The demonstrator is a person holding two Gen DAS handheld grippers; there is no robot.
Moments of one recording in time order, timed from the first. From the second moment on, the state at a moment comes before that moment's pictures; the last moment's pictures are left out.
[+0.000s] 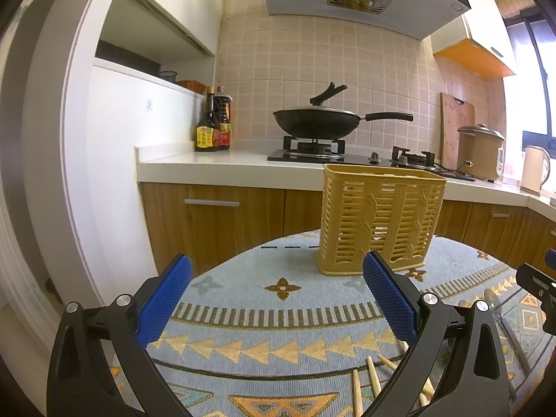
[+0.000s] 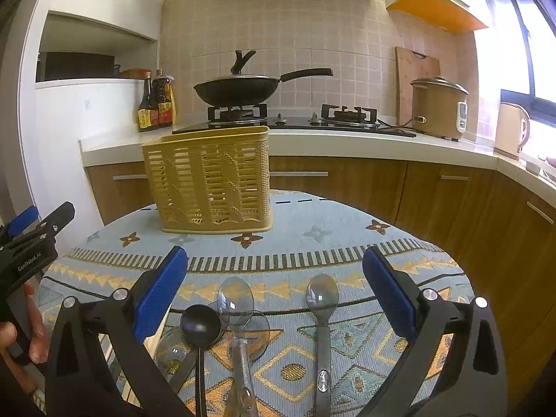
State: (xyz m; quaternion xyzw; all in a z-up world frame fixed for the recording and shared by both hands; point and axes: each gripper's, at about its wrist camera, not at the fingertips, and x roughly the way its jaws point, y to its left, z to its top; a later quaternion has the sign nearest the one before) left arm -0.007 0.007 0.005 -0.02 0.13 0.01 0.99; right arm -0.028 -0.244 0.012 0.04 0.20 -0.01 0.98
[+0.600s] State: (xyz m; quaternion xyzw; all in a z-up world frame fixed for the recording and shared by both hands) left arm -0.004 0.008 0.003 -0.02 0.13 0.00 0.99; right arm -0.029 -0.243 0.013 0.03 0.20 -0.02 0.98
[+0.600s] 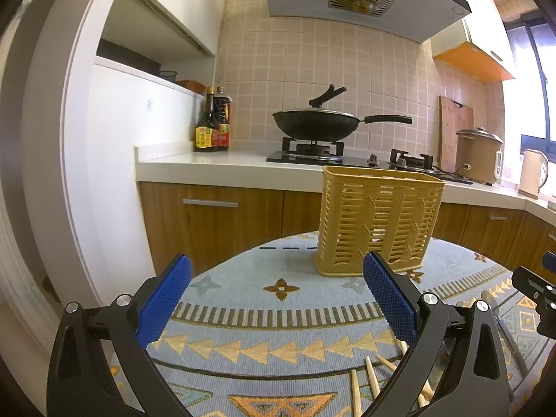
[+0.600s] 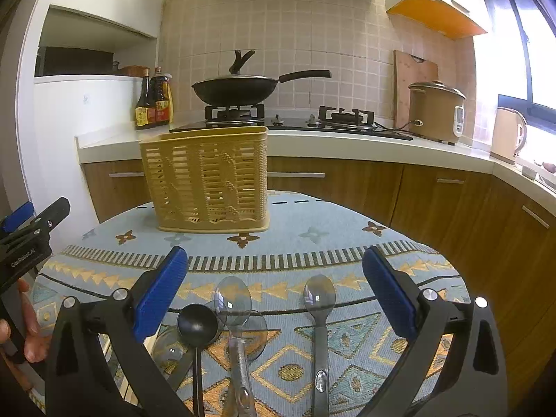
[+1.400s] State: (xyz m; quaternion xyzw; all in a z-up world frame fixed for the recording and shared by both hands) left arm -0.004 0.003 0.001 -0.02 0.13 0.00 0.99; right arm -0.027 -0.243 0.011 0.03 0.20 -0.02 0.98
